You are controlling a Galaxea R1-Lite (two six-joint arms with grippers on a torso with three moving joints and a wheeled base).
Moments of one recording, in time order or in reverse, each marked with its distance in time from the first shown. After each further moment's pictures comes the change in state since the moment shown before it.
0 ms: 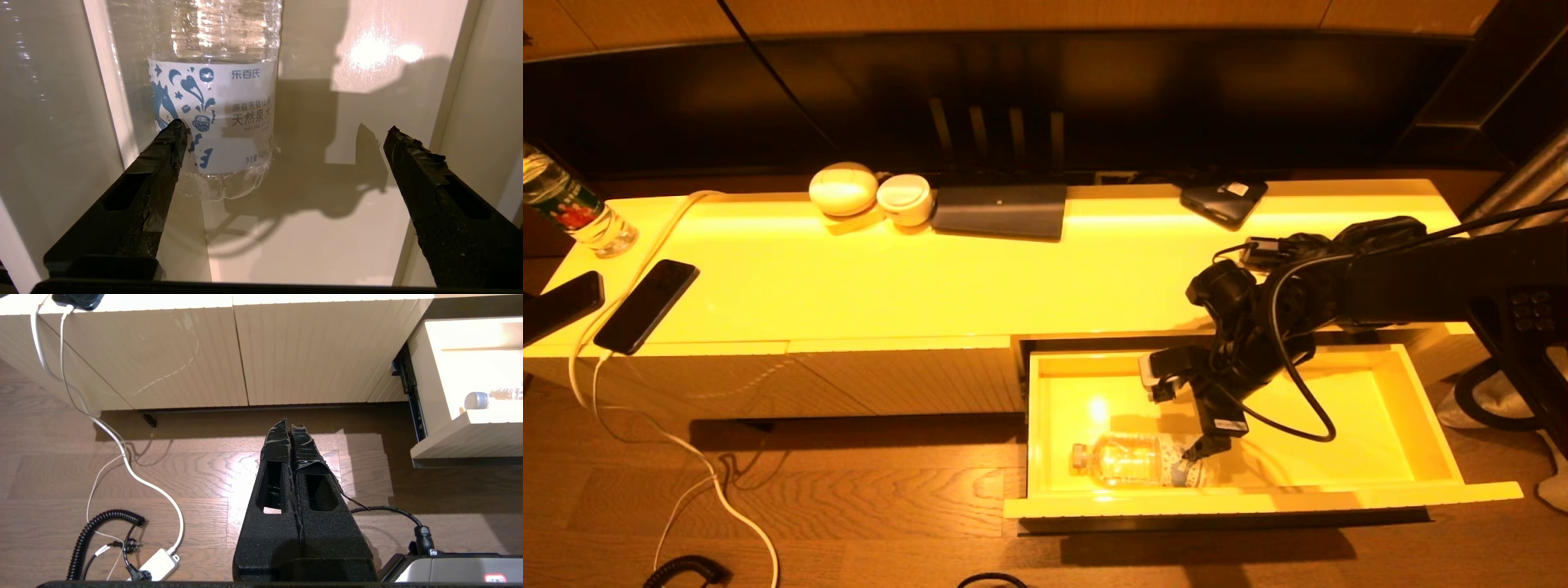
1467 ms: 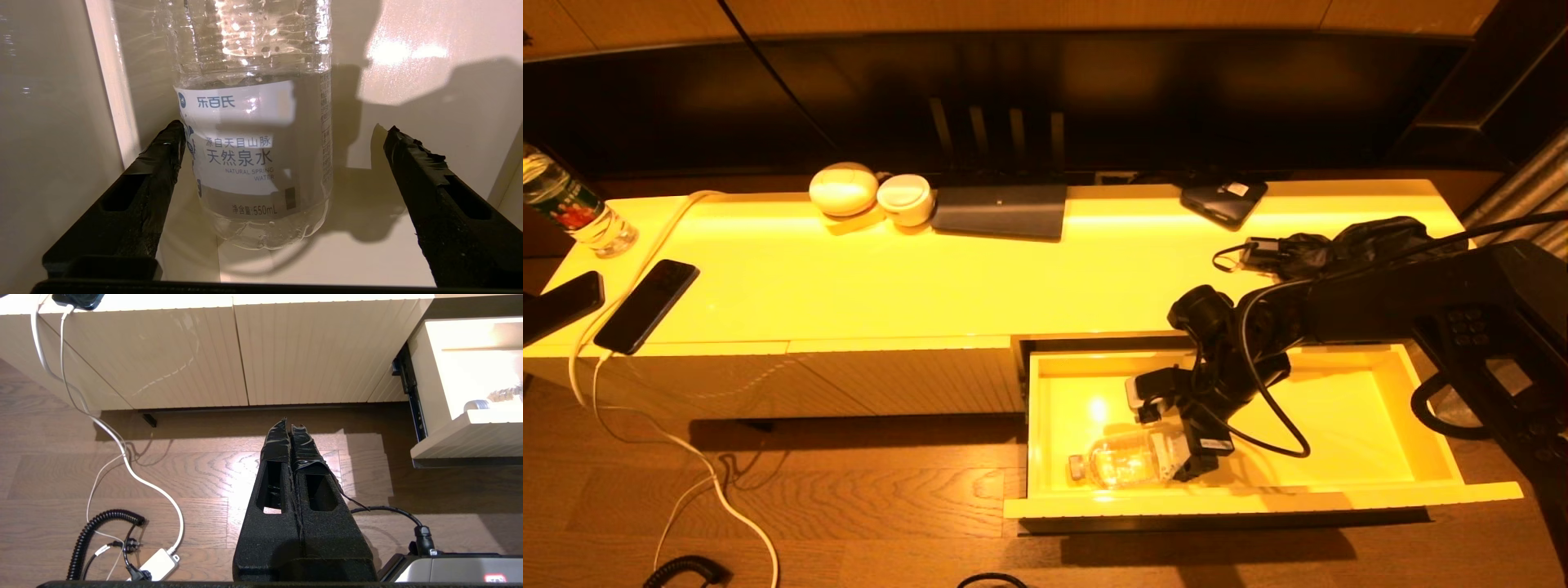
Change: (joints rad) left arm 0.000 0.000 0.000 0.000 0.000 0.000; right arm 0.022 0.075 -0.003 -0.008 -0.001 0.009
